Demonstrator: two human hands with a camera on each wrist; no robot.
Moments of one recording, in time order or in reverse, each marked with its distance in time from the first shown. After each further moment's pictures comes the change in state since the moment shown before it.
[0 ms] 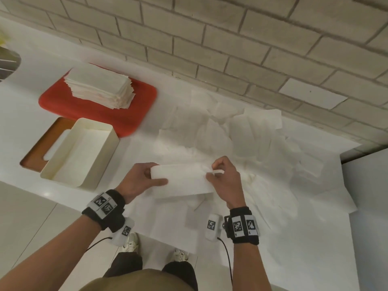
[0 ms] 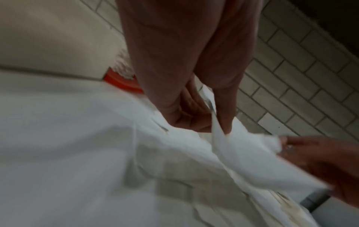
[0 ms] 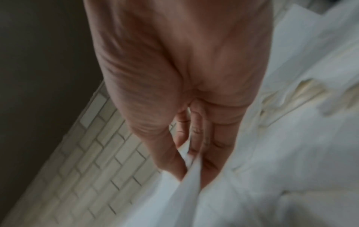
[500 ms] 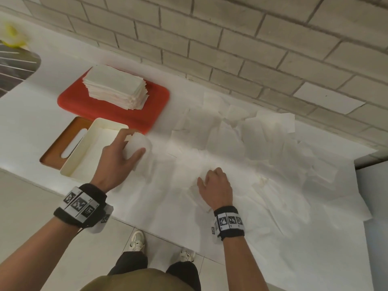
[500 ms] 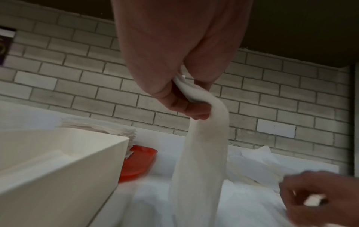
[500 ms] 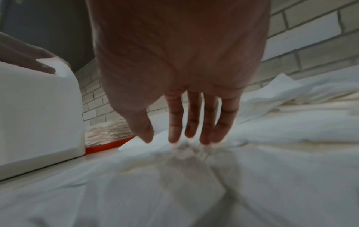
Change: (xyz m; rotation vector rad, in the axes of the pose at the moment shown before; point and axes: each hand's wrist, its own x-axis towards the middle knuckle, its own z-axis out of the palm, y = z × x) left_hand -0.034 0.044 -0.080 0.468 0.479 0.369; right_hand 0.005 0.039 0.078 -0.847 -0.005 -0.158
